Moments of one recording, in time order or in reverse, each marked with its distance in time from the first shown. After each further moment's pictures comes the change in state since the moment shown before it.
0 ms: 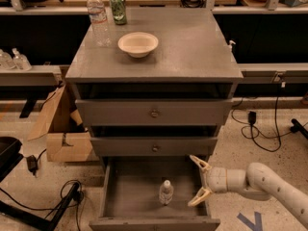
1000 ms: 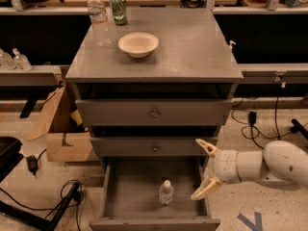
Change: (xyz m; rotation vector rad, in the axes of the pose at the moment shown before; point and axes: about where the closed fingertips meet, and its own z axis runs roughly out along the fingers) arm -0.165 0.009 -0.063 0.068 0.258 -0.013
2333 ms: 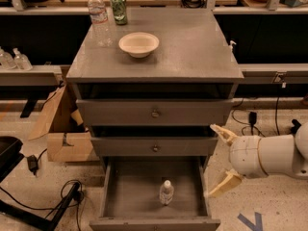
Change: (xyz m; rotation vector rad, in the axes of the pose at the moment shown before) arm -0.086 0.006 -0.089 0.052 0.162 -0.030
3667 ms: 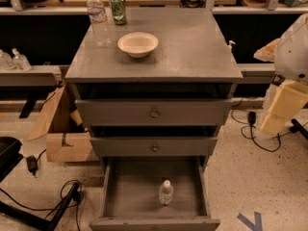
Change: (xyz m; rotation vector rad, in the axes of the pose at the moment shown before) arm -0.118 -0.080 -0.187 -0.017 0.542 0.043
